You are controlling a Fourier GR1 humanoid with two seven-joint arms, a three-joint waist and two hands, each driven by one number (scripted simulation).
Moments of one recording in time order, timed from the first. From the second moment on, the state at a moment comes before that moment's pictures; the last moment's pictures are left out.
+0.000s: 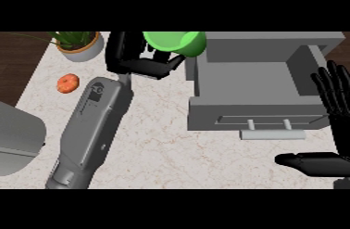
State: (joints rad) left arm -0.84 0.01 0.05 -1.03 0.15 0.02 -0.40; right arm -0.05 -0.17 -0.18 -1.92 -0.04 0.21 -0.04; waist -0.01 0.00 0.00
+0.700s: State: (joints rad) left arm -1.18 0.00 -0.09 -0.70 0.31 0.24 -0.31; right arm -0.07 -0.19 -0.20 -1.92 -0.07 0.23 -0.02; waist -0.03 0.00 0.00
